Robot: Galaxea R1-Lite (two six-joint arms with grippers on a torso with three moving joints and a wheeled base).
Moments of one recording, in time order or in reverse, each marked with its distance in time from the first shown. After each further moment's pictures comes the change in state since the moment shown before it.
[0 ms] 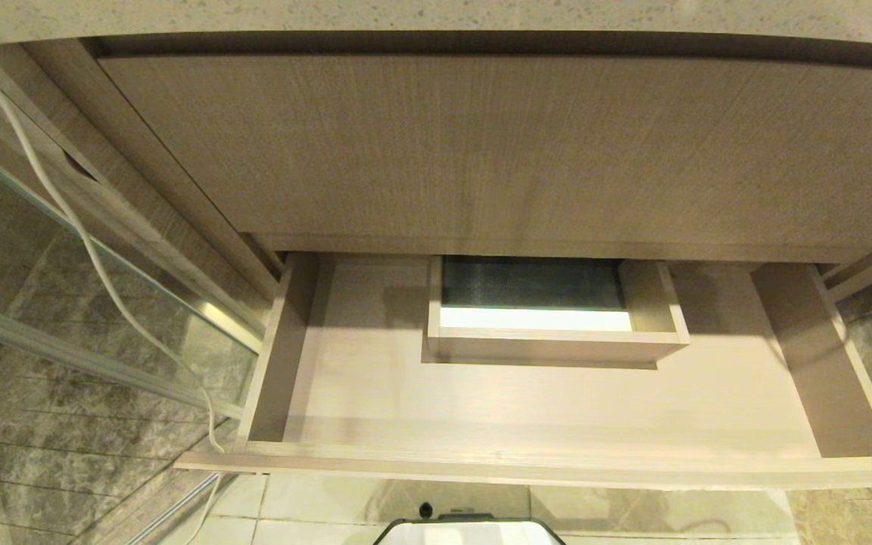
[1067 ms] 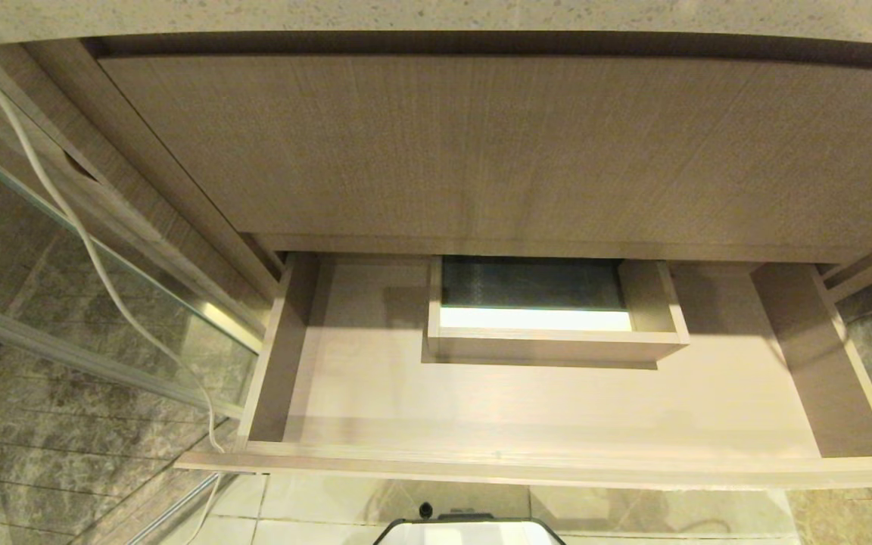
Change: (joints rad) left arm 0.000 0.000 0.000 0.000 0.000 0.000; right arm -0.001 0.000 0.000 0.000 -0.001 -0.001
